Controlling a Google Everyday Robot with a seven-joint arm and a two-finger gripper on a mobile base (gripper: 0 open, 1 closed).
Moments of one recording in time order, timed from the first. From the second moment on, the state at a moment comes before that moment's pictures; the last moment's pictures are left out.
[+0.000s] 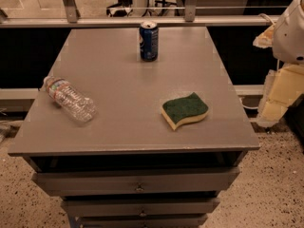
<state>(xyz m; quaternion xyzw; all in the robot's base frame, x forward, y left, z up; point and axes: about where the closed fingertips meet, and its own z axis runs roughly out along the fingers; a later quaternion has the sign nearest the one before) 0.438 -0.217 0.976 -0.60 0.78 -0.03 0.16</state>
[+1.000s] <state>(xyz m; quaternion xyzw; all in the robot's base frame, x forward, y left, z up) 0.503 -0.200 0.927 -0.58 0.77 0.04 0.25</state>
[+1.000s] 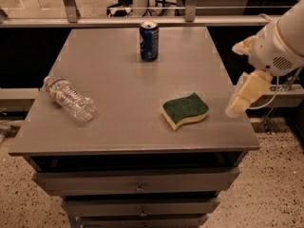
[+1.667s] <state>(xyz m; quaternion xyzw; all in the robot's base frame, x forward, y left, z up) 0.520 -0.186 0.870 -0.52 0.79 0.15 0.29</state>
